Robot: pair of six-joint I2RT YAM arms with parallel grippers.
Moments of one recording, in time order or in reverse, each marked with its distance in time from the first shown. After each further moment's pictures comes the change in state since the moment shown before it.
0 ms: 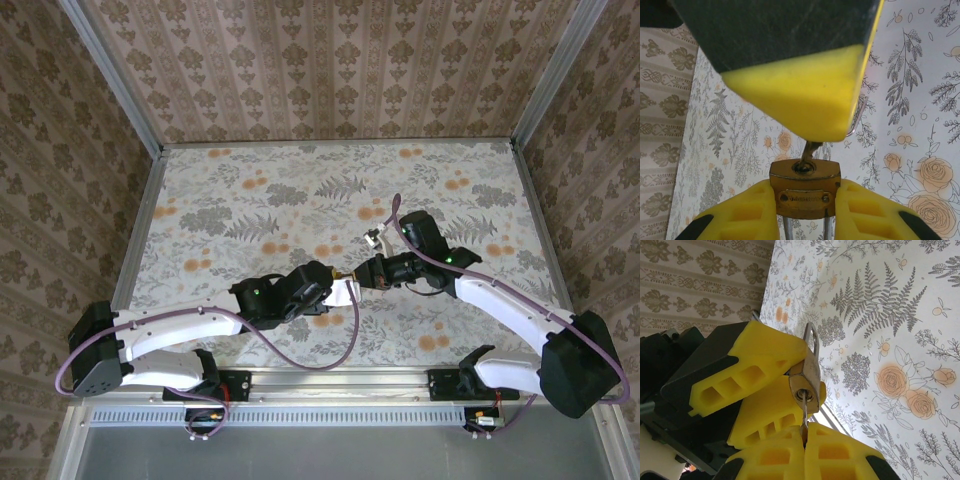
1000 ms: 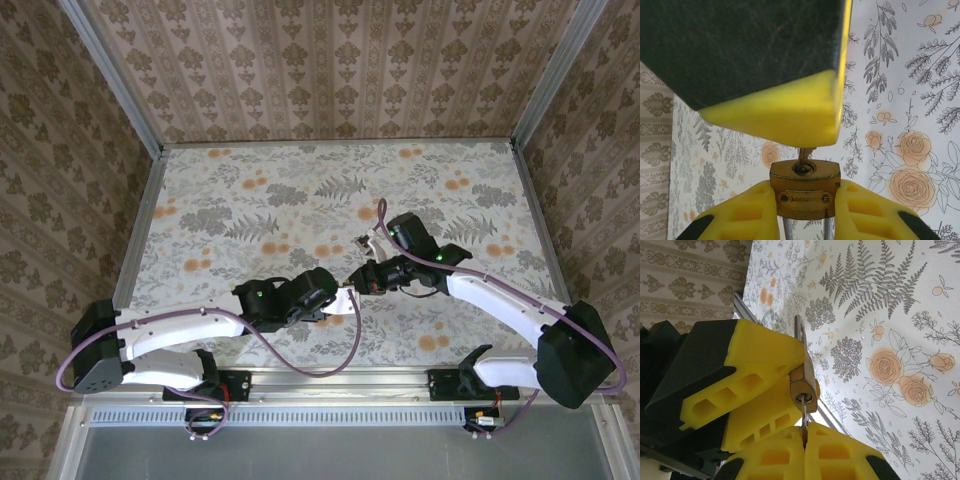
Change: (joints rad) left arm -0.039 0.013 0.026 -0.110 -0.007 0.004; right arm 0.065 0.053 0.050 -0.100 0.054 -0.071
